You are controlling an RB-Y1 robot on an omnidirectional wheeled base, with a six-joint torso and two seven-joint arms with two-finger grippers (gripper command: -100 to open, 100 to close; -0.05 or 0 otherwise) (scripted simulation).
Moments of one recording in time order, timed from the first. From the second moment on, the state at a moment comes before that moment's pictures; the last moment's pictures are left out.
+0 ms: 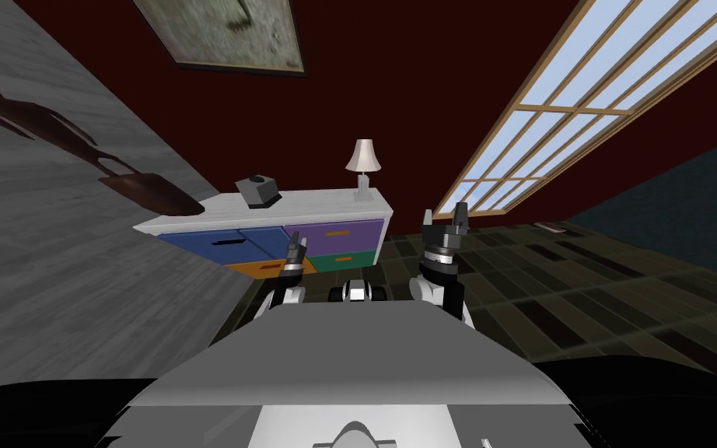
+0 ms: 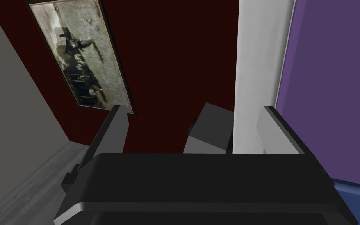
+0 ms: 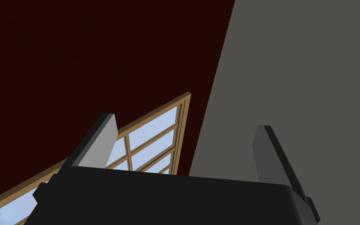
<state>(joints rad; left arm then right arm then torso) 0.42 0.16 0.01 -1.80 0.04 -0.55 -0.01 0.50 -0.03 0.04 -2.35 -0.12 -0.53 0.00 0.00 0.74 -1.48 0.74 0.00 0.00</state>
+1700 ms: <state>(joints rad) 0.33 0.02 -0.01 -1.39 0.03 -0.58 -0.02 0.50 -0.04 0.04 -2.35 -0.12 -0.53 0.00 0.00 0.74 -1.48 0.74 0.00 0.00</state>
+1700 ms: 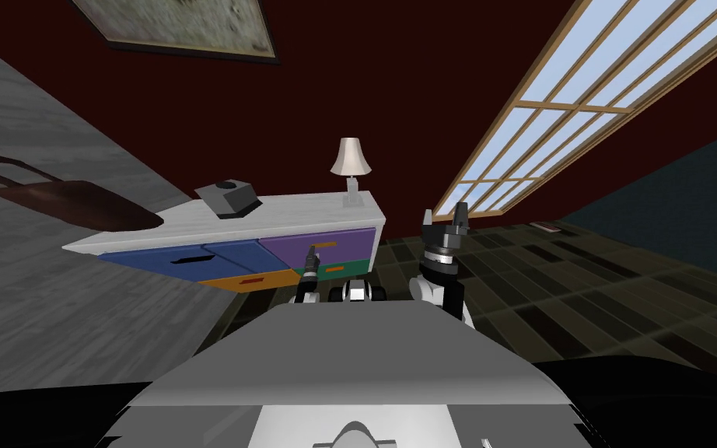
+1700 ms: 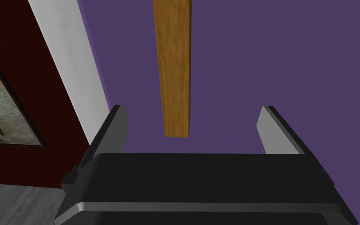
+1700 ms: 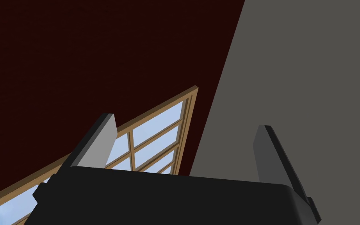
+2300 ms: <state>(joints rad) 0.32 0.00 -0.01 -1.41 0.02 -0.57 -0.02 0.50 -0.03 0.04 -2.35 -0.12 -0.53 0.00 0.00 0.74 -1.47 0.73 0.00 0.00</state>
